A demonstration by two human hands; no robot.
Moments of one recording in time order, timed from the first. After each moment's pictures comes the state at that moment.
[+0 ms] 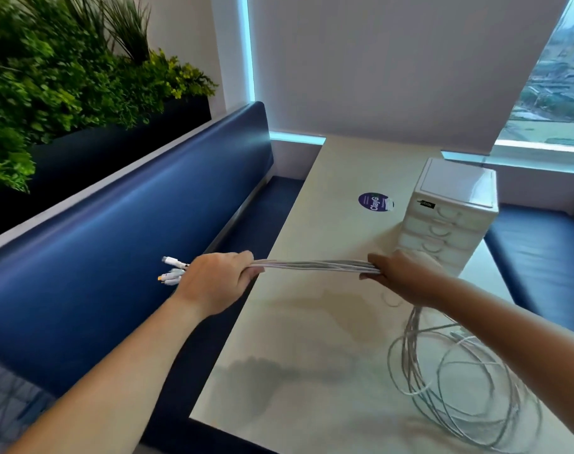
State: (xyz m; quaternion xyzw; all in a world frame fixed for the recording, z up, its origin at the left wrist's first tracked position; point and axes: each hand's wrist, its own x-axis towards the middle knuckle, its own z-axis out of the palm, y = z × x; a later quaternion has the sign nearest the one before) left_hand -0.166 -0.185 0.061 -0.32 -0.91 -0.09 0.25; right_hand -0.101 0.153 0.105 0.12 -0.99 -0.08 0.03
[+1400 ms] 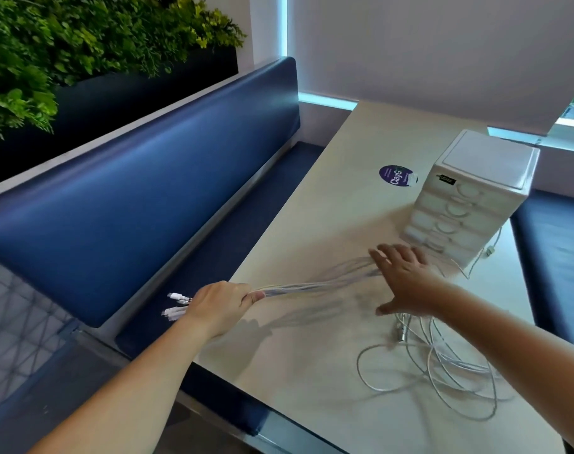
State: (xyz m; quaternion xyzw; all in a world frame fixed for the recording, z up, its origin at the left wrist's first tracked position) left_hand -0.086 -0.155 -0.013 -0.13 -0.99 -0.08 -0.06; right_hand -0.099 0.202 0.025 0.13 -0.98 -0.10 -0.11
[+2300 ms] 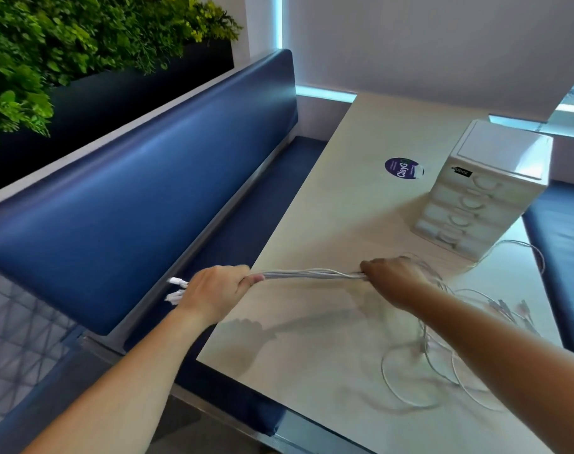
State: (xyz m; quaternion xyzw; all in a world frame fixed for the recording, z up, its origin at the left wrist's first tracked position) left_hand -0.109 -0.198 0.002 -0.20 -0.98 -0.10 0.04; right_hand -0.112 0.140 0.014 0.15 -0.98 -0.11 -0.04
